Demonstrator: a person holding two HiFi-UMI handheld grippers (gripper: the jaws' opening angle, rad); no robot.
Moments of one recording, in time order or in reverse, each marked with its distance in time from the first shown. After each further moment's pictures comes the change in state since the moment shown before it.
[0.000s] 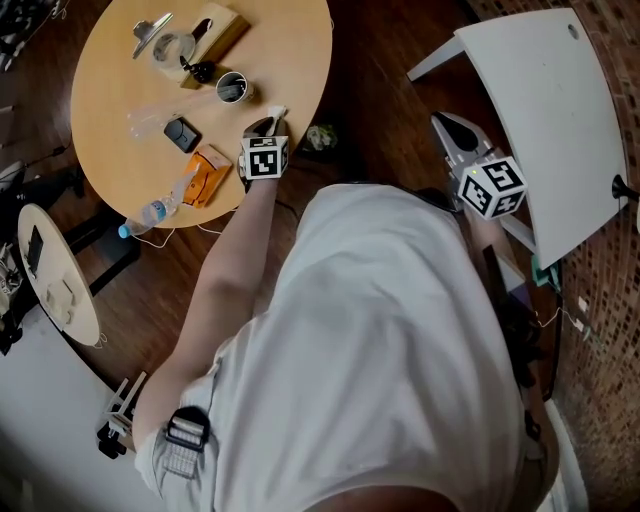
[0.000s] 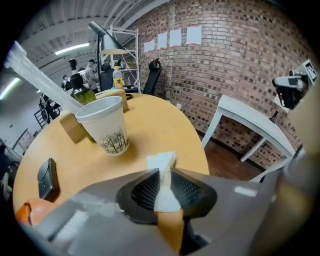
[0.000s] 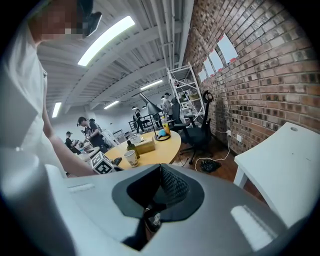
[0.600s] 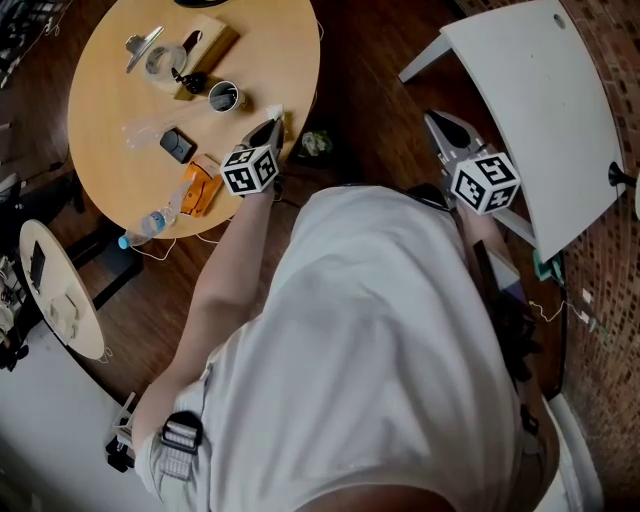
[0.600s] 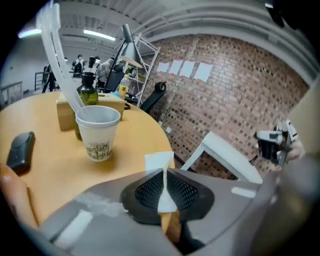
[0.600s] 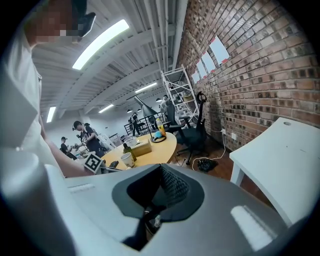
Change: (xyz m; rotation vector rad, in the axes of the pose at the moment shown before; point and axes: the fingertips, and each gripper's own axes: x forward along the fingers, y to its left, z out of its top) left arm -0.026 -0.029 0.037 -0.269 -0.235 -0.257; right arm -0.006 -0.008 -0.004 0.053 -0.031 -0.046
